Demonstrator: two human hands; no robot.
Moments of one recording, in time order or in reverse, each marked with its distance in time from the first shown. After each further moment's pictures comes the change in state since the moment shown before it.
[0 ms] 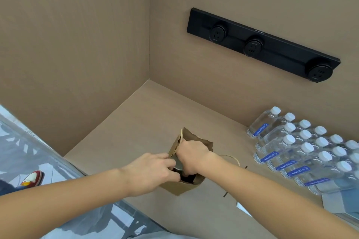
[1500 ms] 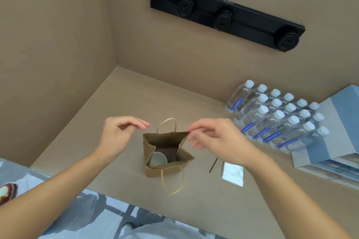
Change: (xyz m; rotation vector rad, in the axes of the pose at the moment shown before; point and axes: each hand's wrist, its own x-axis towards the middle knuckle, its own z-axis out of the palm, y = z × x) left_hand 0.031 -0.059 0.025 -1.118 0.833 -0.426; right_hand -0.114 0.056 -0.008 1.238 0.430 0.182
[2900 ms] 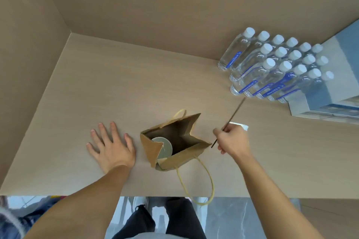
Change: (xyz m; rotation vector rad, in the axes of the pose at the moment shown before) left_hand -0.053 -0.209 0.034 1.160 -0.058 -0.553; right_hand 0.022 0.161 0.080 0.032 0.501 0.877
